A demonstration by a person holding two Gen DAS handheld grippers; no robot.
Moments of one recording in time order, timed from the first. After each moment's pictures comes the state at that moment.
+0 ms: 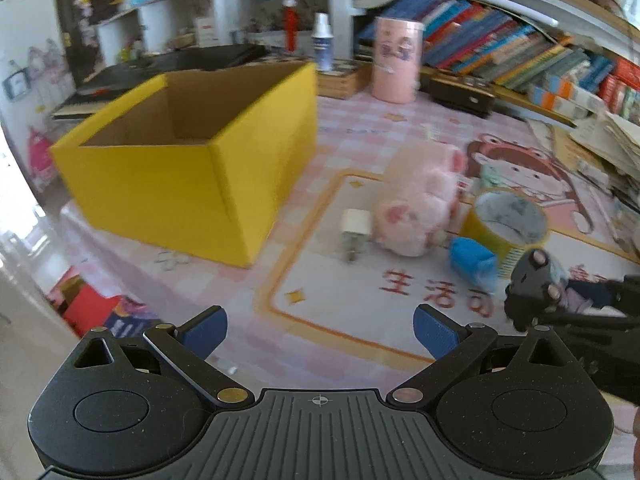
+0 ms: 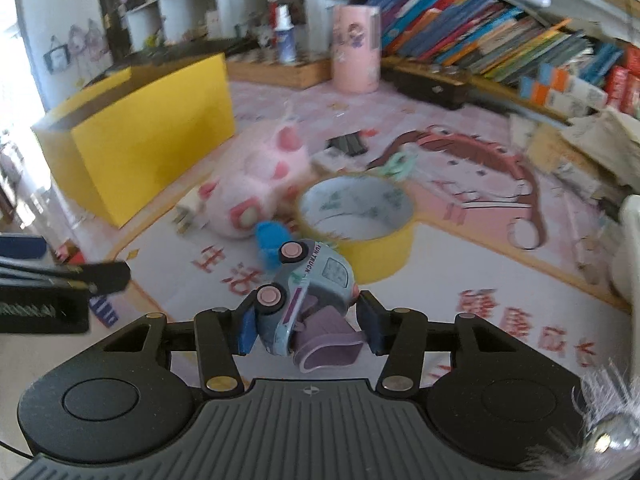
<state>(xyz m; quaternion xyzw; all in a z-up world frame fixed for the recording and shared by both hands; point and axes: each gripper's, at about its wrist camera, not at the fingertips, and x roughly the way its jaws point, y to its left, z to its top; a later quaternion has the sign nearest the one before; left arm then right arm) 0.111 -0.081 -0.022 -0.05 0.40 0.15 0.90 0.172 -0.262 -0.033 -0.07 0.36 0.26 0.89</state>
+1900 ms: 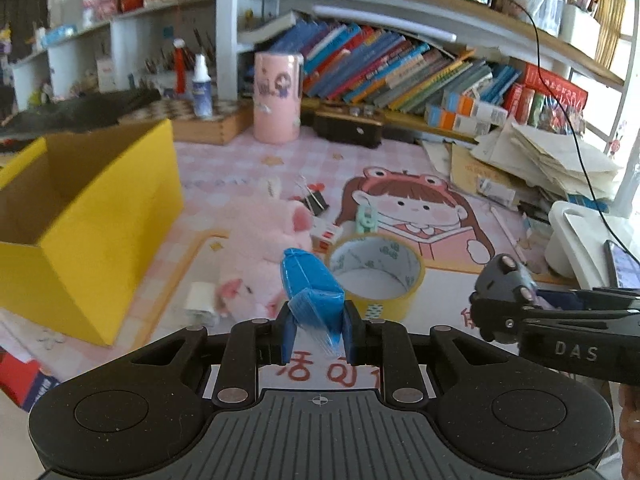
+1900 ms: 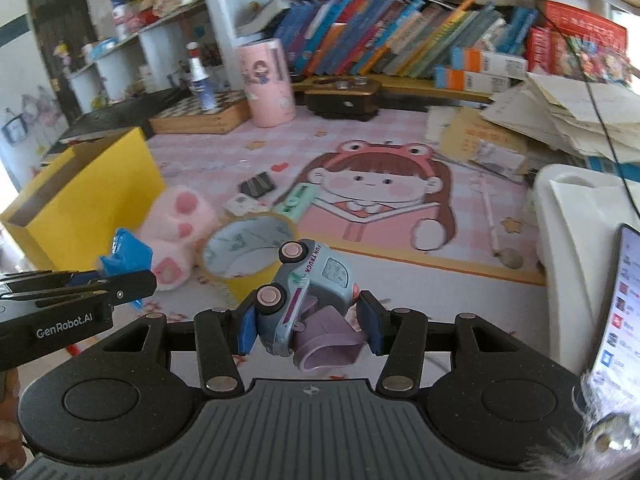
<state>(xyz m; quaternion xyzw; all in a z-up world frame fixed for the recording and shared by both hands) 0.149 -0.134 -0.007 -0.05 0.35 0.04 0.94 0.190 -0.322 -0.007 0.01 0.36 0.23 0.90</state>
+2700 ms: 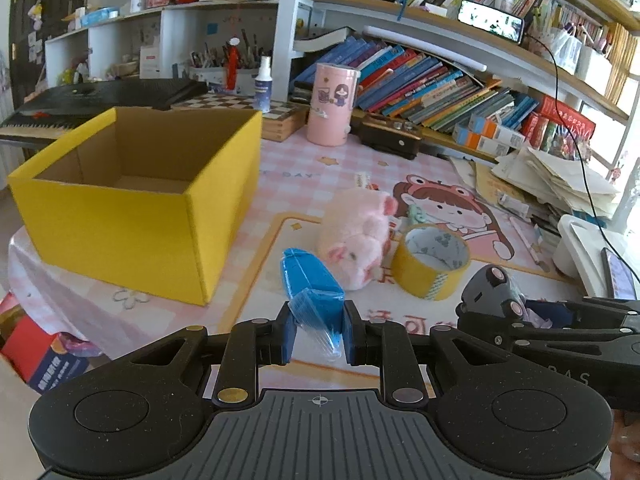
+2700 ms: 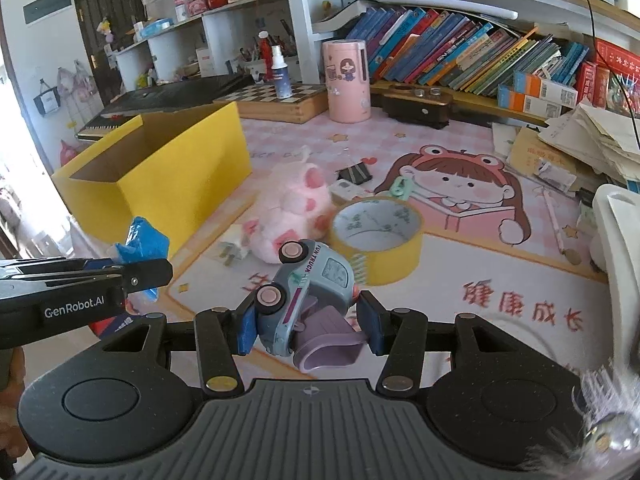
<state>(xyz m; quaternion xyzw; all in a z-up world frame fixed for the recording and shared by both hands) 0.080 -0.055 0.001 -0.09 0.34 0.05 0.94 0.117 -0.240 0.008 -0.02 0.35 0.25 0.90</state>
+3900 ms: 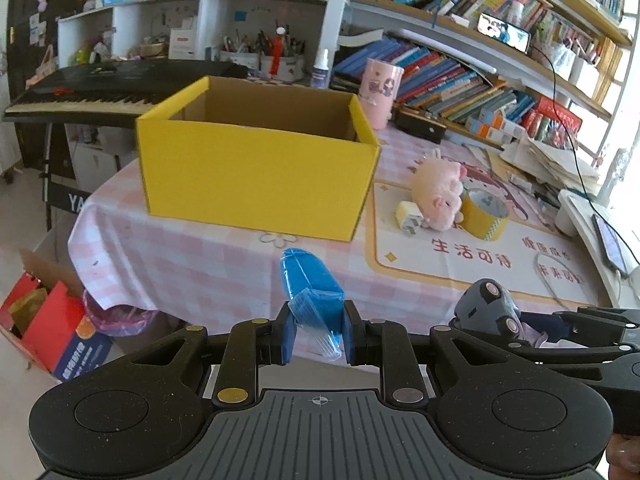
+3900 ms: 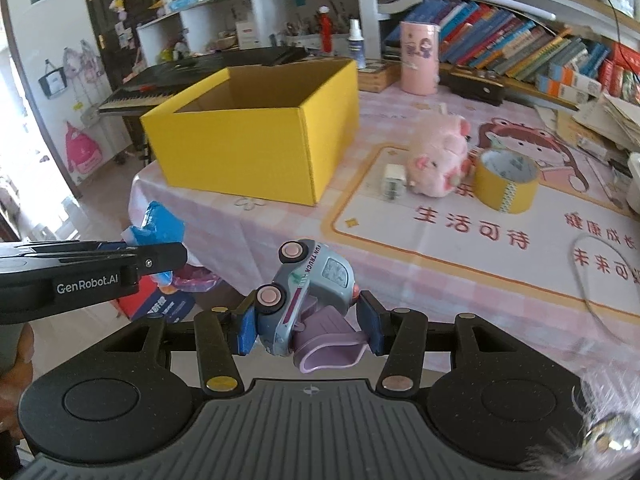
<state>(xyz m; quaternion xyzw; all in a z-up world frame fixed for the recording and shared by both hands) -0.026 0.081 -0.005 -0.10 0.35 0.01 0.93 -0.009 -0.095 0.006 -0.03 0.37 0.24 0.90</state>
